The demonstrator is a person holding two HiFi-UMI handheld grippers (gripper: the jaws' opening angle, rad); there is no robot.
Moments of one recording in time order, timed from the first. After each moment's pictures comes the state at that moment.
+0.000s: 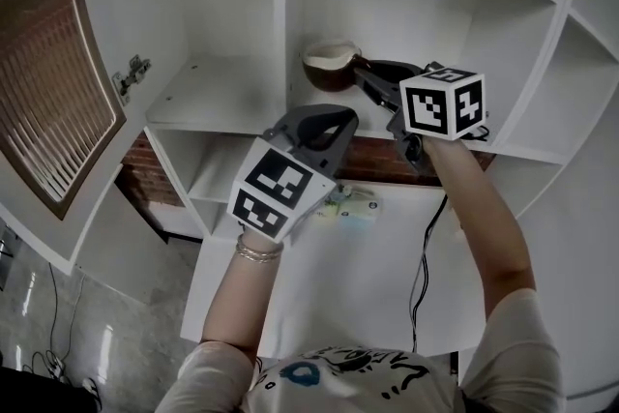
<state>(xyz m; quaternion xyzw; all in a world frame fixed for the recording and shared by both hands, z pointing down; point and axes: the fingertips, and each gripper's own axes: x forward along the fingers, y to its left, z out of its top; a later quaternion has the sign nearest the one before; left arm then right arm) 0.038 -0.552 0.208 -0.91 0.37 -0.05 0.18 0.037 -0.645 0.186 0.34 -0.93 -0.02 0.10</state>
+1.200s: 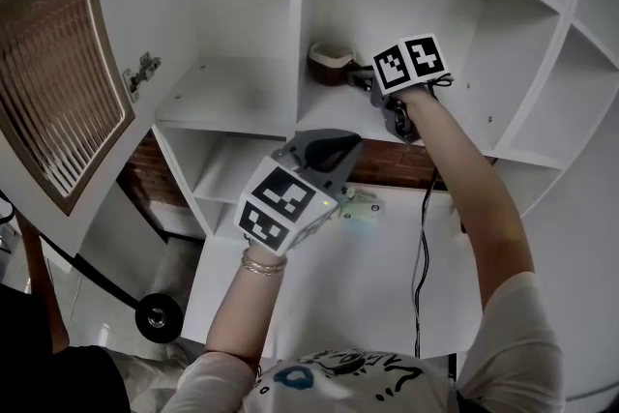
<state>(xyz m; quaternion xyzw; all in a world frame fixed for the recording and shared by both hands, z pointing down) 0.035 -0.538 0.240 -0.93 0.35 -0.05 0.13 0.022 -0.723 0.232 0.37 -0.90 0.09 0.24</state>
